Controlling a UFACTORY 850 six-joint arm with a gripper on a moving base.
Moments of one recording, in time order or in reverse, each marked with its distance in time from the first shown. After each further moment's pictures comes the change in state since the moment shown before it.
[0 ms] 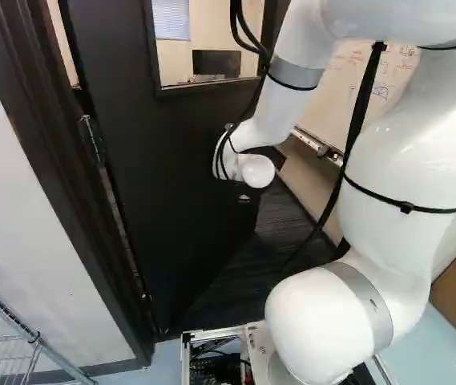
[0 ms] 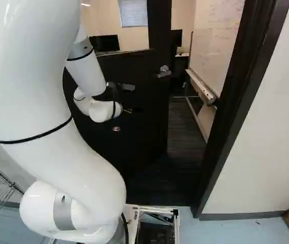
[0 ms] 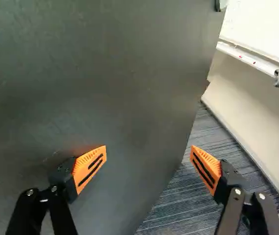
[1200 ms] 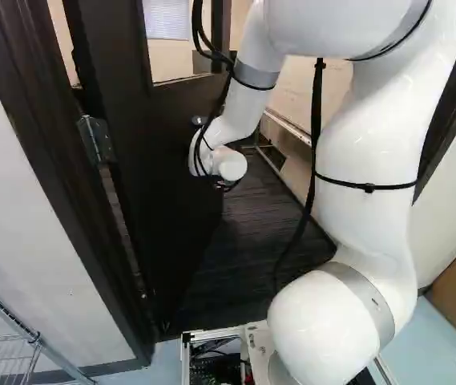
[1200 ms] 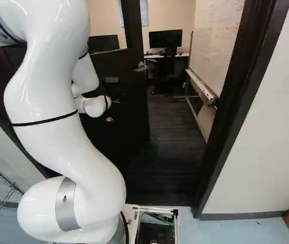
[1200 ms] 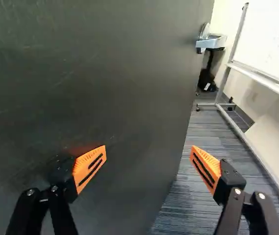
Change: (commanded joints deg) arm 7.6 -9.6 -11.1 -8.8 8.4 0.0
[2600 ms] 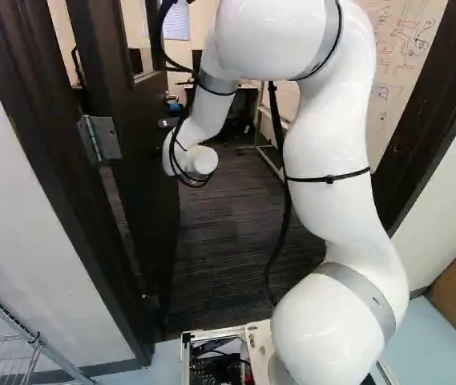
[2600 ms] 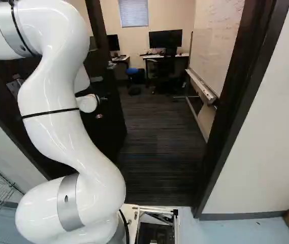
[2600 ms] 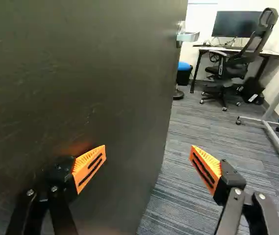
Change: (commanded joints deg) arm 7.2 -10.9 -13.6 -6.9 -3.9 0.0
